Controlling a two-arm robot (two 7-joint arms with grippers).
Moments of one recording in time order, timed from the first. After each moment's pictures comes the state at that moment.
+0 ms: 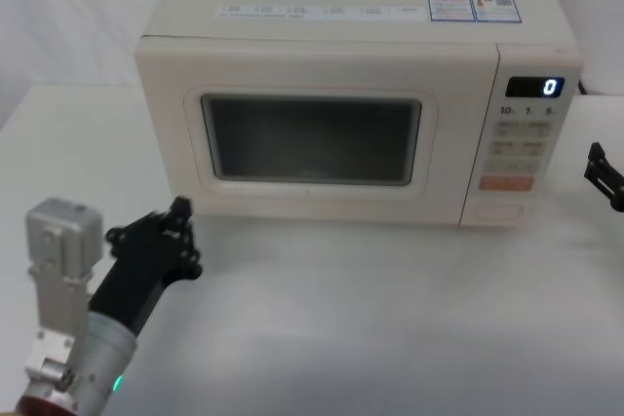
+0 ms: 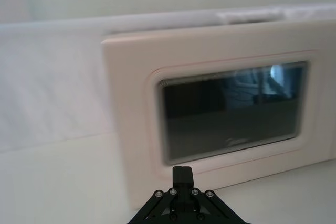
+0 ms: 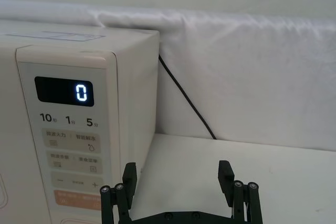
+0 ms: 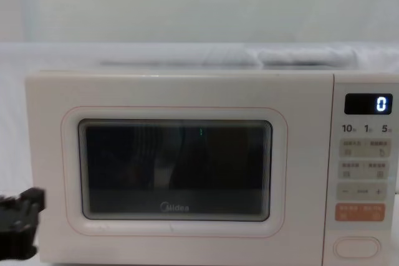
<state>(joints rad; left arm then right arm) 0.22 0.33 0.12 -1.86 -0.21 -0.06 -0.07 -0.04 0.15 0.04 -1.78 0.10 0.13 0.13</state>
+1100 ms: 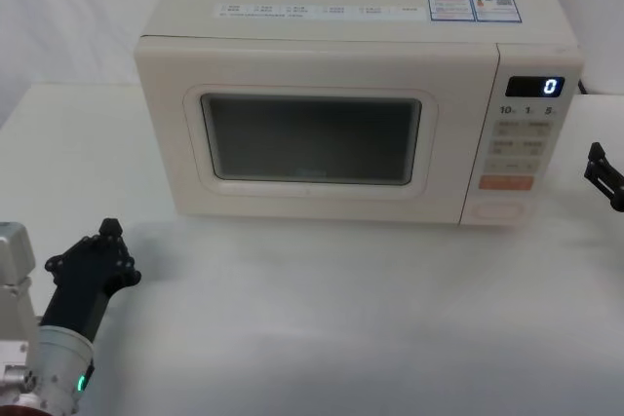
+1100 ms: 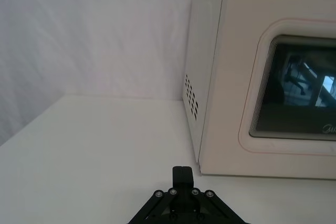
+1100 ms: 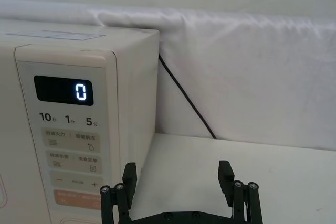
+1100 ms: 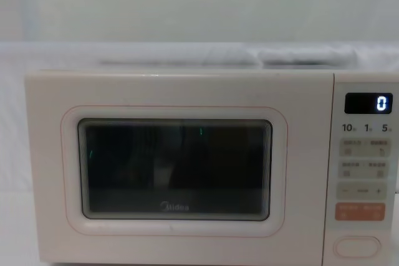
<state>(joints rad) 0.18 0.20 -0.04 -1.67 -0.28 -0.11 -0.08 -0.04 0.15 0.04 -1.78 0.10 0.13 0.13</state>
